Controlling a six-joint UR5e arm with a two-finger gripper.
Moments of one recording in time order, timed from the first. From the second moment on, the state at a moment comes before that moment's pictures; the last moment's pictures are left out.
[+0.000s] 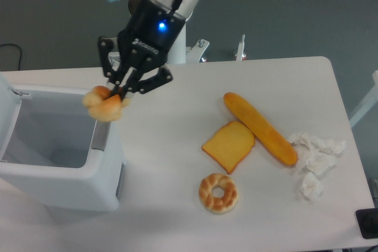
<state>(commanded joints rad) 2.38 -1.69 -1.49 -1.13 0.75 0.24</state>
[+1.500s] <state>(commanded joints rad) 2.29 -1.75 -1.53 -1.05 0.71 0.27</state>
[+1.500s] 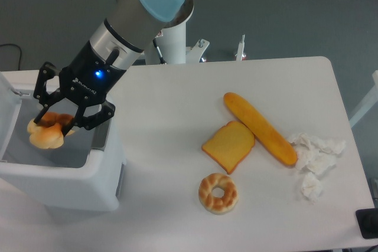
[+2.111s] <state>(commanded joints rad) 2.29 -1.74 -1.54 -1.05 0.71 0.27</state>
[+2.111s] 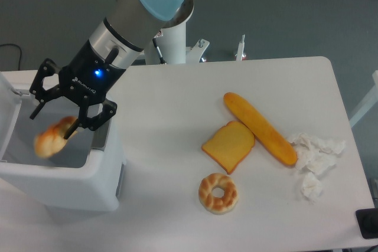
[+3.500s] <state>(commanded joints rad) 2.36 -1.70 -1.52 -1.05 1.33 0.77</state>
